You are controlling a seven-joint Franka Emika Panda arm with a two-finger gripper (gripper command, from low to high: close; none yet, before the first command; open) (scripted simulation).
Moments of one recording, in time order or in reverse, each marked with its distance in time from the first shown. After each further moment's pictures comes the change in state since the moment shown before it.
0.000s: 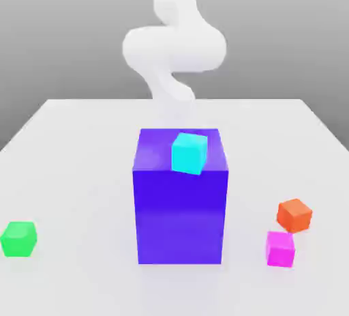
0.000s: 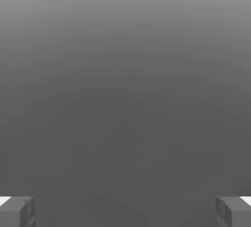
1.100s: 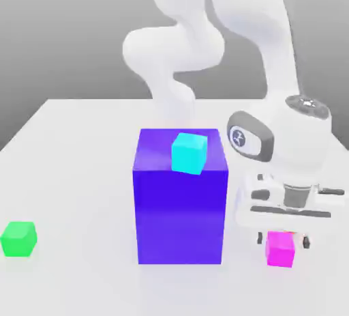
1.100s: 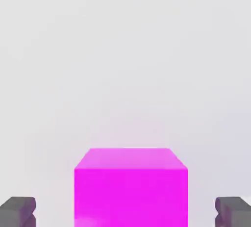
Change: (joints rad) arm 0.282 1.095 0.110 -0.319 -0.290 0.639 0.910
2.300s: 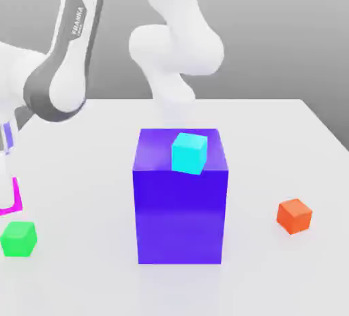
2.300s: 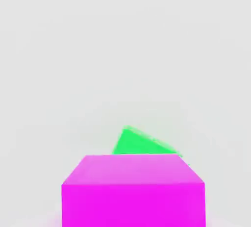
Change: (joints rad) arm -0.882 -0.156 -0.326 0.099 0.405 -0.243 -0.600
